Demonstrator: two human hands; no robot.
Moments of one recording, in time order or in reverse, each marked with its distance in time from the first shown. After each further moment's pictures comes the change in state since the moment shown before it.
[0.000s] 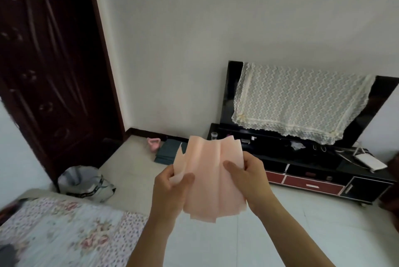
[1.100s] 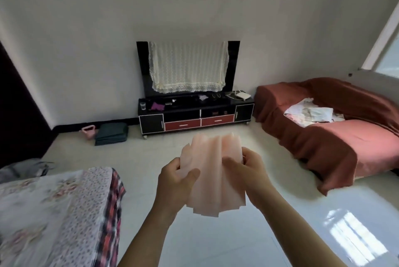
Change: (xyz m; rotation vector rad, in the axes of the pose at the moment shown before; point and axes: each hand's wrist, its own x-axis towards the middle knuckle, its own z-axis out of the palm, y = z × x) left_hand -0.572 0.013 -0.105 0.181 -0.559 0.025; right_hand -0.666 0.026 -0.146 -0.019 0.423 0.096
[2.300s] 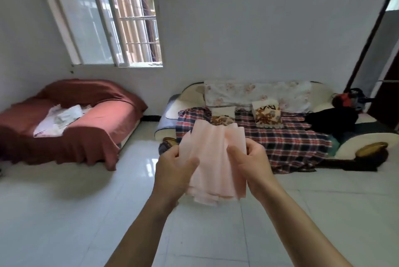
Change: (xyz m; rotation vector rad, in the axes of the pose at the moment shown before) left_hand -0.565 0.128 0.478 -0.015 -1.202 0.262; right_hand -0.590 0.084 -0.548 0.070 1.329 0.179
